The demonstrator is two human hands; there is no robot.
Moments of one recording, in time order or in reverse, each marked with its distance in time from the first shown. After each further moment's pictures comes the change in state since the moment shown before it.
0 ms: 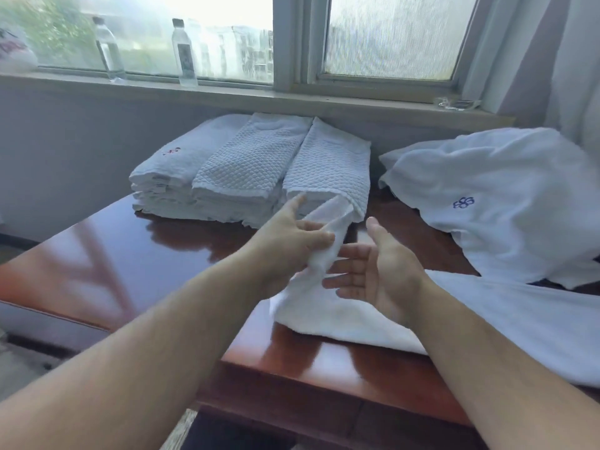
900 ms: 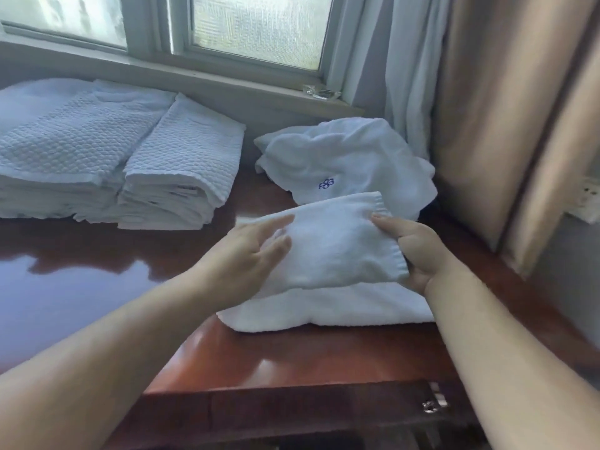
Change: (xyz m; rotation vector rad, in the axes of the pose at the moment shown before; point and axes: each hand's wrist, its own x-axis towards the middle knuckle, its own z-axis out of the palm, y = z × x) left_hand 0.018 -0.030 0.116 0.679 -0.238 0.433; right_hand -0.103 -0.039 -0.189 0.095 0.411 -0.153
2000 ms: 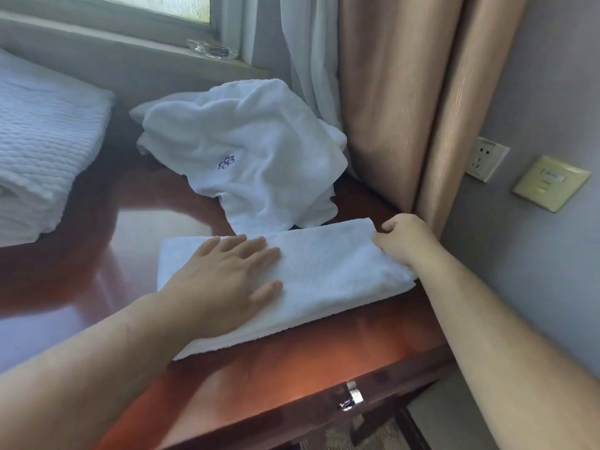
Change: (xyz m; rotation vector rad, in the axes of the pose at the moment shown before) left_hand 0.064 0.023 0.119 0.582 -0.297 0.254; right_hand 0.007 -0.008 -0.163 -1.283 0.663 0.126
